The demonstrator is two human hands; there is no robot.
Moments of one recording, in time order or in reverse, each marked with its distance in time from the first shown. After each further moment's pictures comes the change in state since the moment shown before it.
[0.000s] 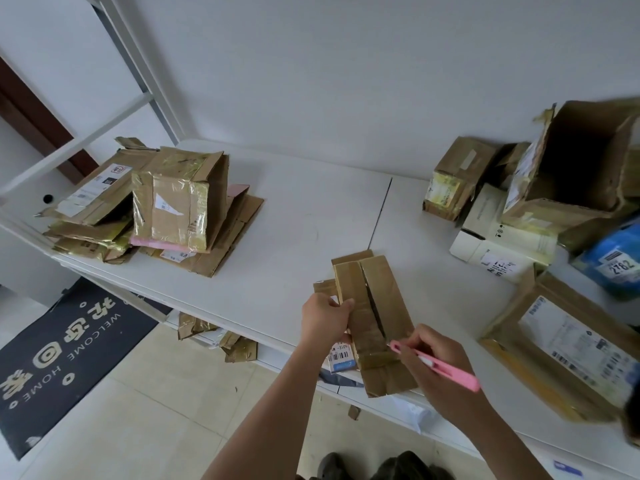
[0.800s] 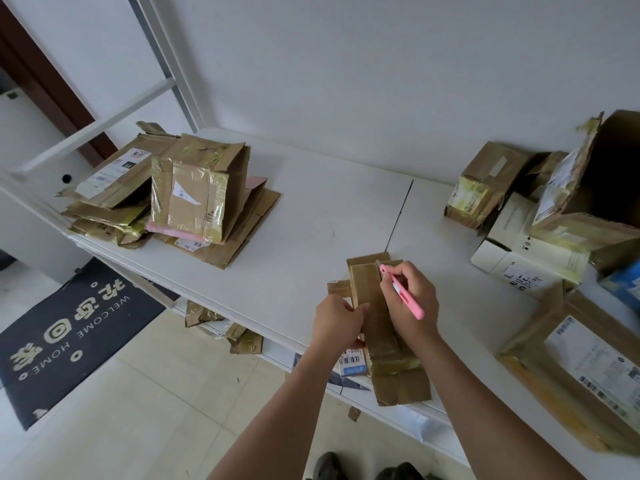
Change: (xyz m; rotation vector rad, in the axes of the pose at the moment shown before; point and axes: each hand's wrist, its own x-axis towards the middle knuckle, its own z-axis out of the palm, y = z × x) left_hand 0.002 -0.003 -0.001 0.040 -0.046 0.005; right_hand 0.110 0.019 0.047 -0.289 0.351 -0.120
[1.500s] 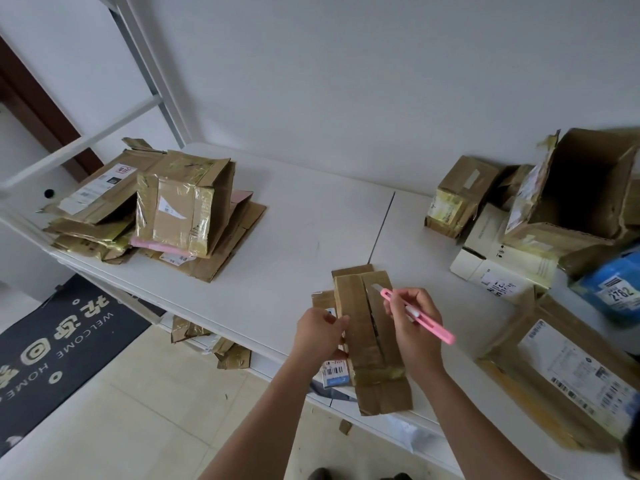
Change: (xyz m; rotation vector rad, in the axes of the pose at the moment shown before) left_hand -0.009 0.001 -0.007 -0.058 -0.015 -0.014; right_hand -0.024 -0.008 -0.031 0.475 0.067 0.320
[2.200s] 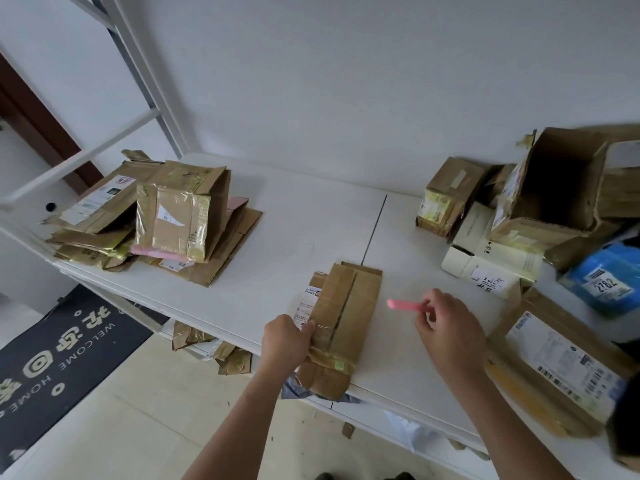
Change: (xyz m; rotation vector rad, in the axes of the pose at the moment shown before) left_hand -0.010 -0.014 -0.034 0.338 0.178 0.033; right_hand 0.008 -0.008 -0.065 -1.021 0.002 -0.377
